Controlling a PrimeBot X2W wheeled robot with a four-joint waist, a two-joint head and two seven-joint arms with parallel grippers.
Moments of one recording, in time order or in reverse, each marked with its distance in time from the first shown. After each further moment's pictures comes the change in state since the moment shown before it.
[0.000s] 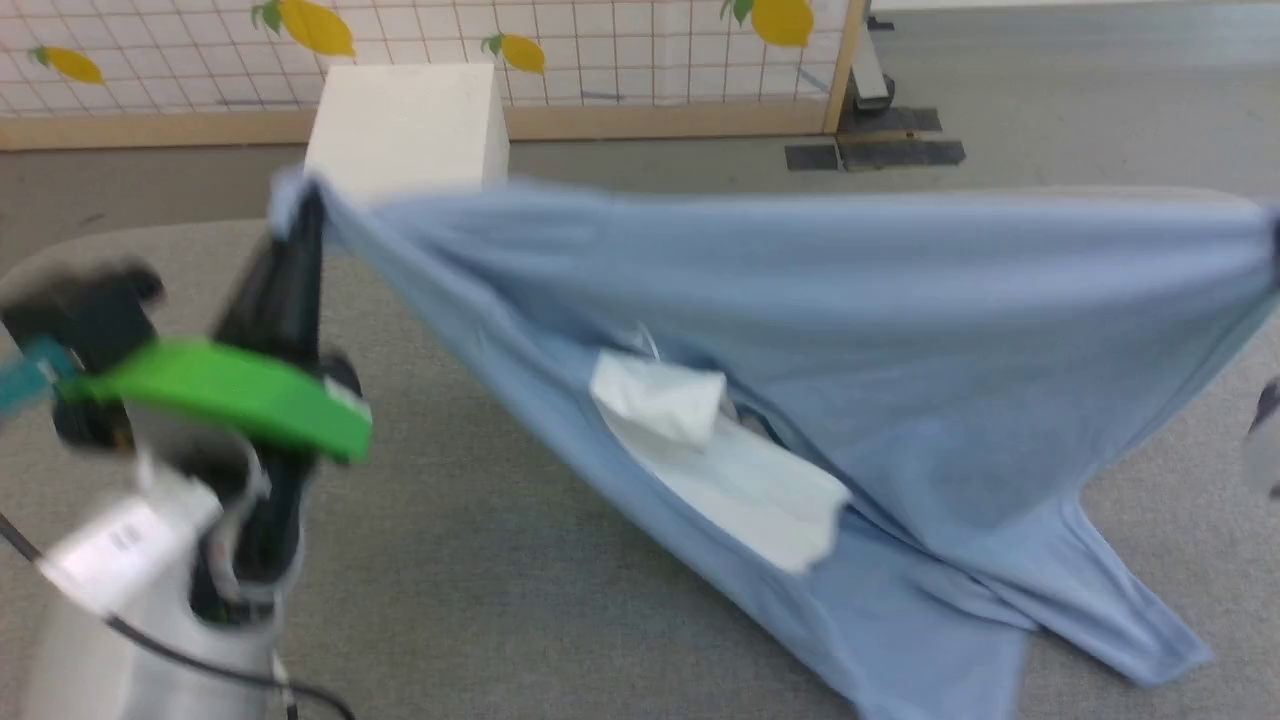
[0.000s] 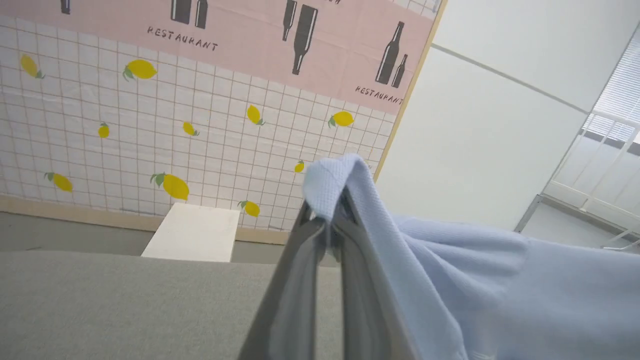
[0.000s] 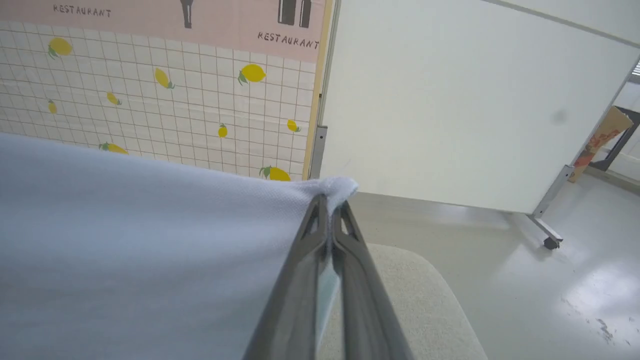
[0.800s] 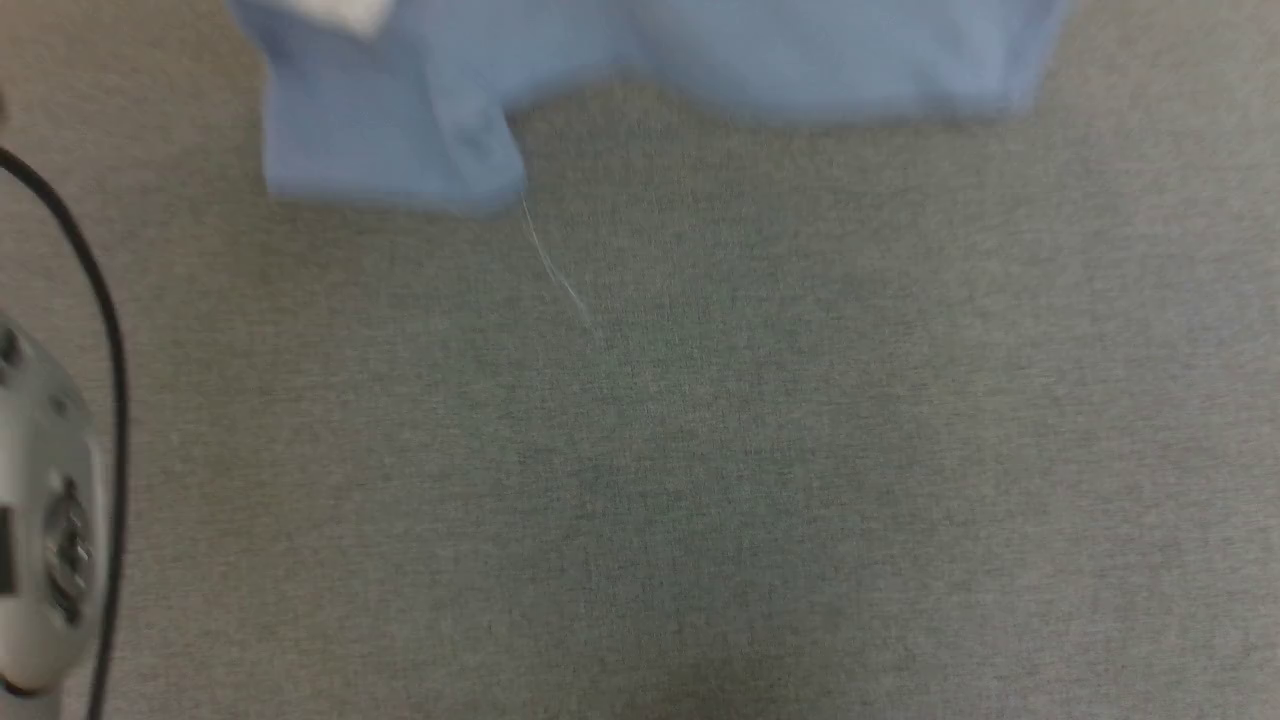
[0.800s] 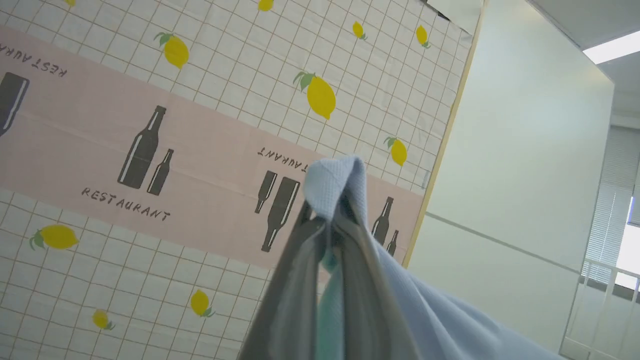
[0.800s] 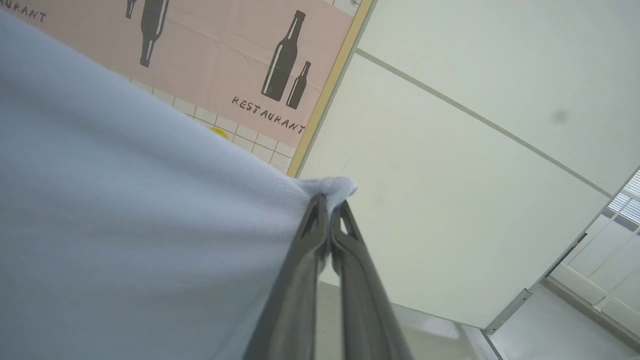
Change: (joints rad) left arm -1.138 0.011 0.095 0.386 -0.040 -0.022 -0.087; right arm -1.122 -0.135 0.271 0.434 -0.127 0.000 0.071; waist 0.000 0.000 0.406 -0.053
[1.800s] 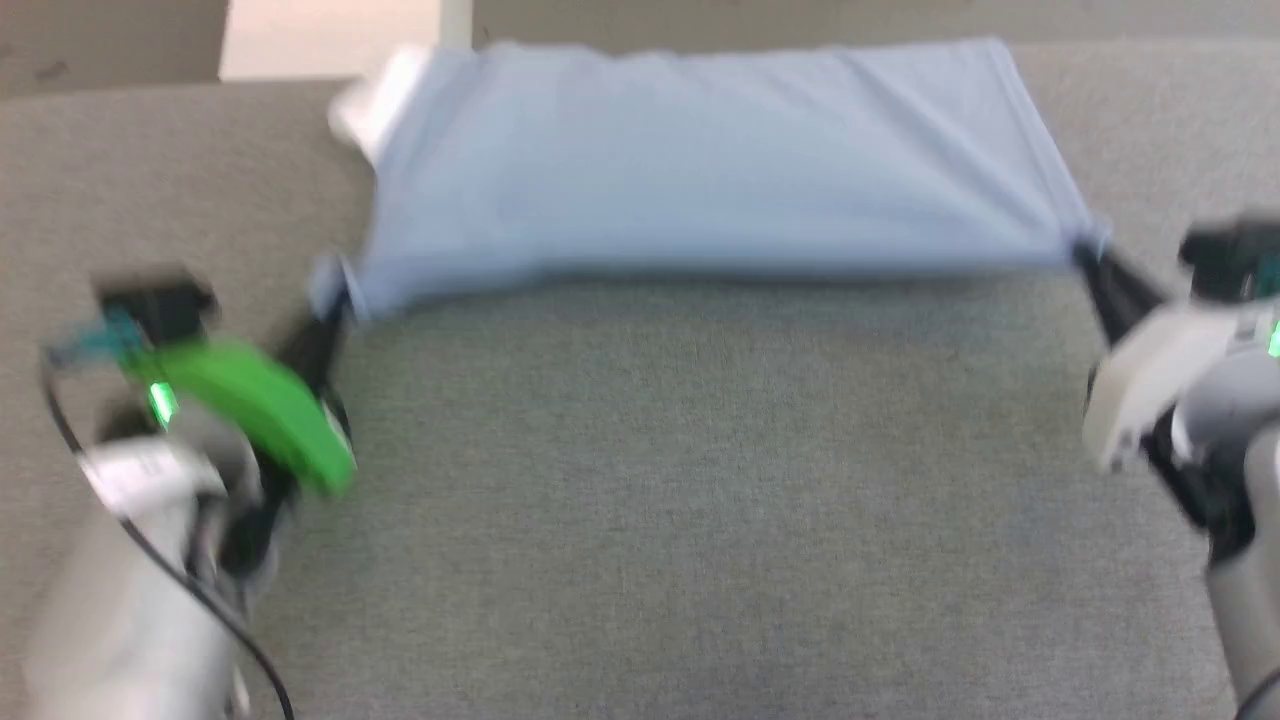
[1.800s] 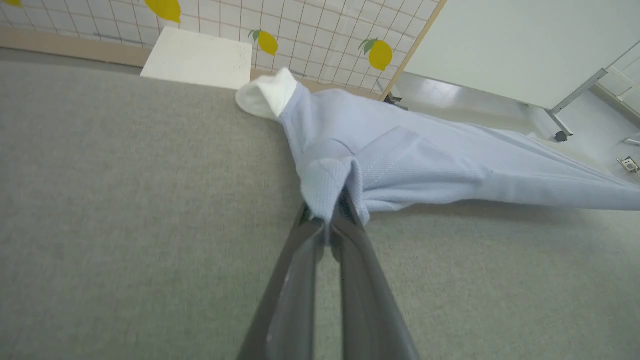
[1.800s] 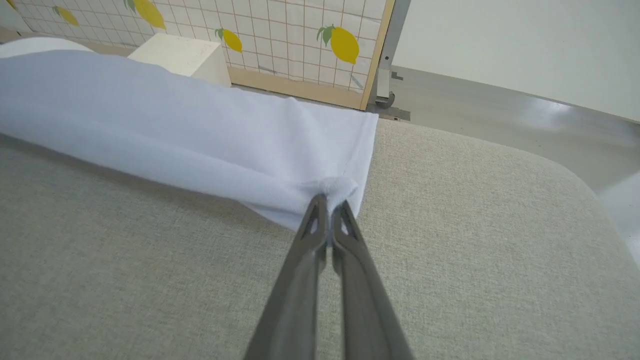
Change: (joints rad) left arm 0.965 0.123 -0.243 0.131 -0.140 -0.188 0.077; right arm 0.883 0.092 0.006 0.026 0.188 0.000 -0.134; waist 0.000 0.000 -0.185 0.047
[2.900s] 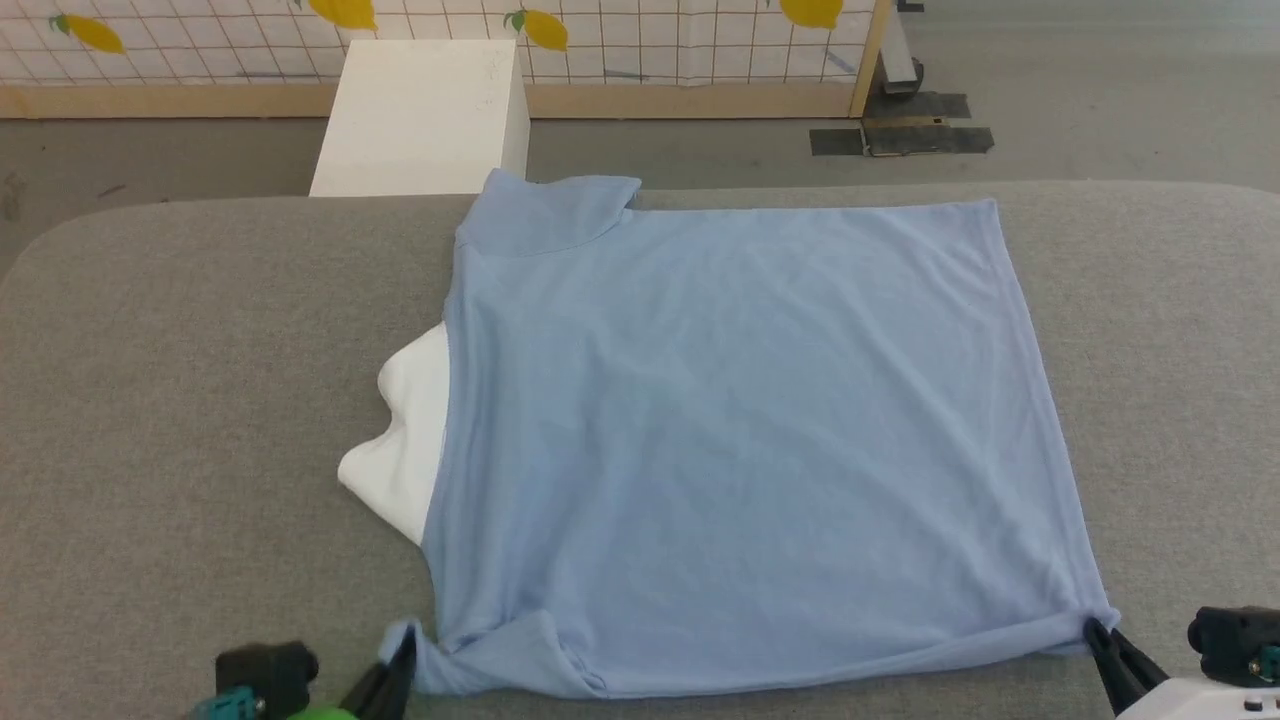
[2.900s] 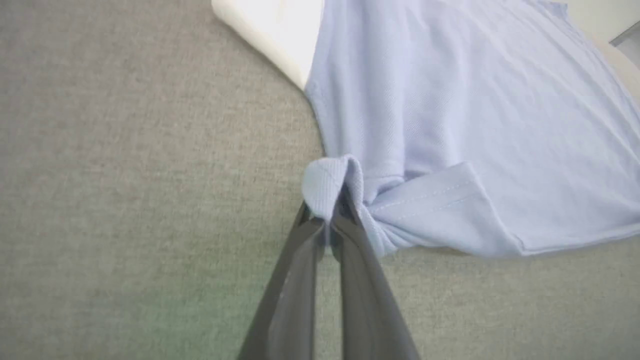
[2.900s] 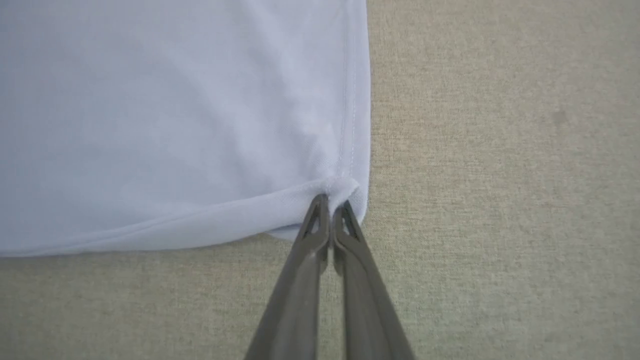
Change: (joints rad) left arm 0.687 0.012 -0.091 -0.395 0.079 0.250 -0.046; right arm 0.690 0.177 -0.192 -0.287 -0.007 0.000 0.060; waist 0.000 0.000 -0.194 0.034
